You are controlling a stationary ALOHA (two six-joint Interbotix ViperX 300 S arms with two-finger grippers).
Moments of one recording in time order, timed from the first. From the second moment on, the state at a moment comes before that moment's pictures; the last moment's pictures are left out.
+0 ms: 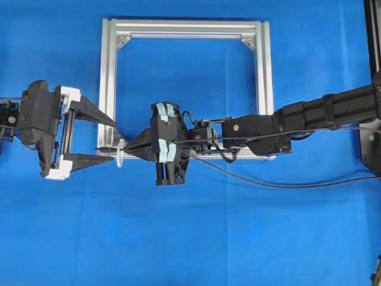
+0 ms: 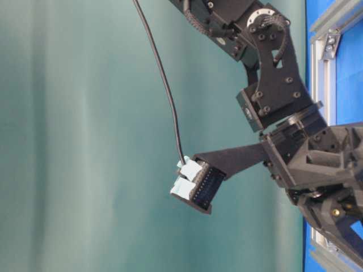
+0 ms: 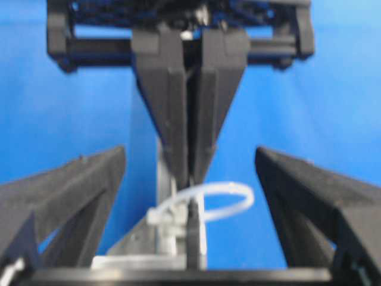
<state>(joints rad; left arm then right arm) -0.11 -0.33 1.19 -0.07 -0.48 0.00 0.04 0.44 0.37 -0.02 -0.41 0.13</state>
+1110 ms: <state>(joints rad) -0.12 -0.14 1.19 -0.07 -0.50 -0.02 0.04 0.44 0.37 -0.02 -0.41 0.13</state>
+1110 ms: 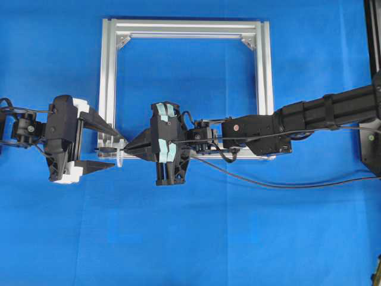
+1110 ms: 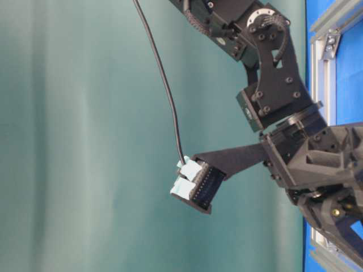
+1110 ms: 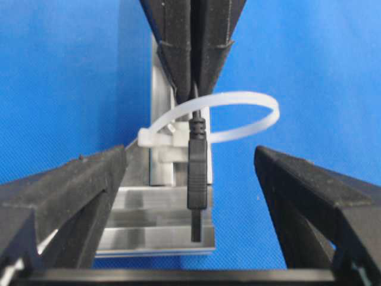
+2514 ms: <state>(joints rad) -0.12 -0.14 1.19 -0.07 -0.48 0.01 0.05 0.44 0.37 -0.02 -0.38 0.13</state>
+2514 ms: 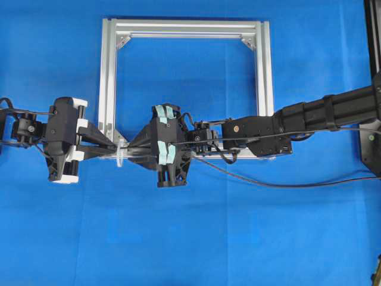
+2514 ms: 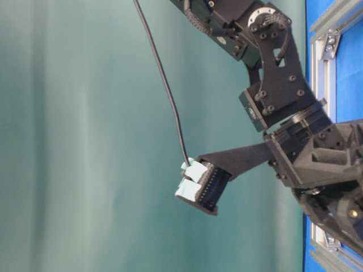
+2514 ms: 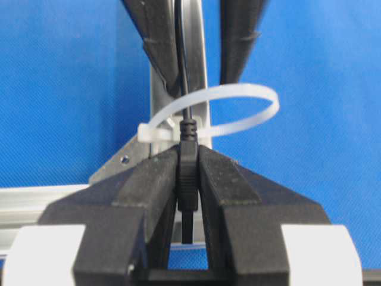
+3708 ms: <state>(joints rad) -0.12 -0.87 1.39 -0.07 0.03 -0.02 0.07 0.44 0.37 -0.02 -0.37 0.13</state>
